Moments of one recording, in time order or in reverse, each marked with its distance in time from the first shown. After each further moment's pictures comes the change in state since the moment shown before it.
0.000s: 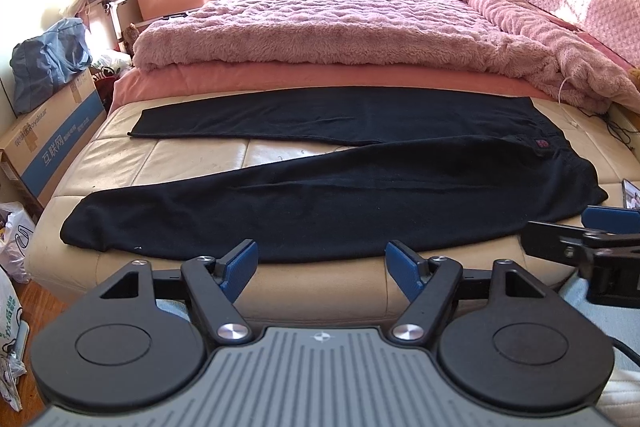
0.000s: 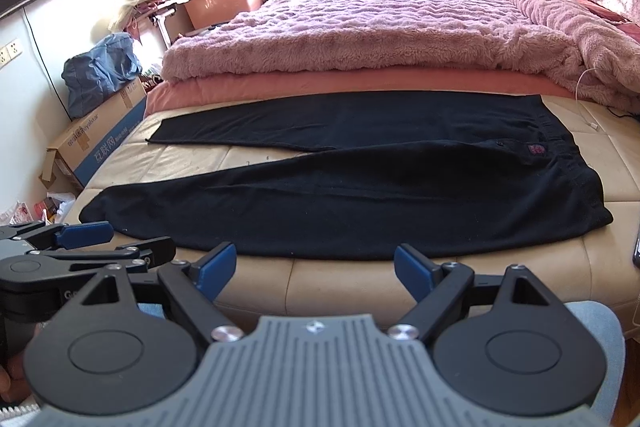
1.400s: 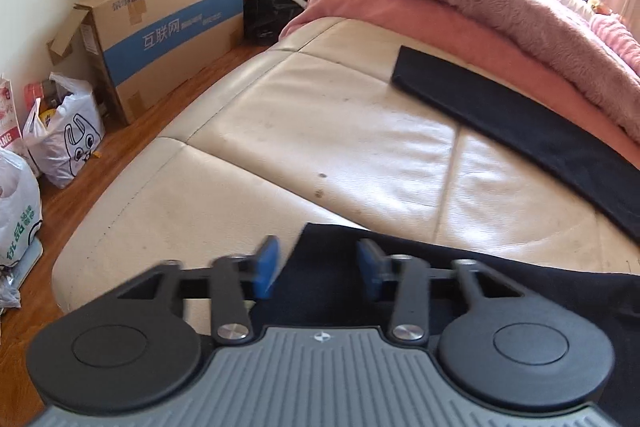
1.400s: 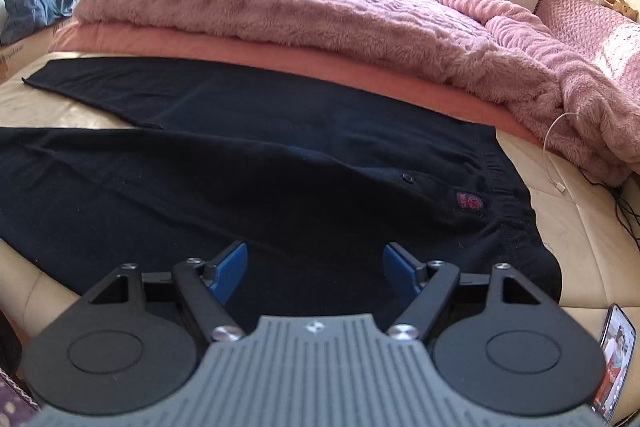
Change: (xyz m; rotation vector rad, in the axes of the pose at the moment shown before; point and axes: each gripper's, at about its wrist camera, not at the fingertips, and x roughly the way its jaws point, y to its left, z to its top) left arm 0.191 0.358 0.015 -0.411 0.104 0.187; right arm 0.181 -0.152 0.038 -0.238 0.052 -0.256
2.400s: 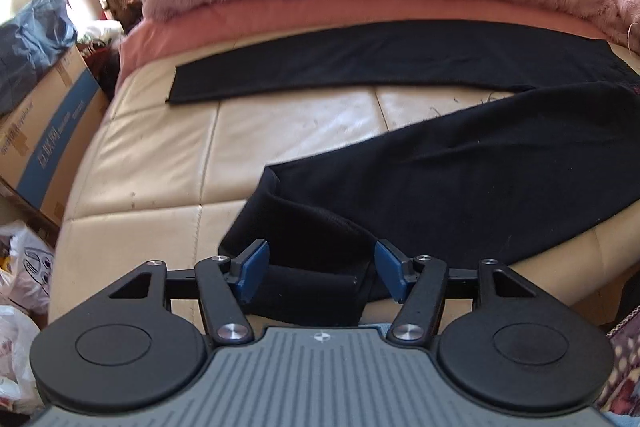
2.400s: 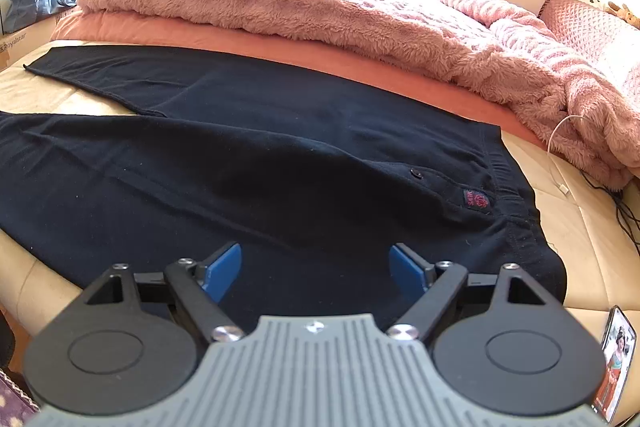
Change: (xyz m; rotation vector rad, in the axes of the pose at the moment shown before) left arm -0.084 -0.143 -0.057 0.542 0.088 -0.166; right arm -0.005 0.010 -0.014 -0.029 -0.021 0.009
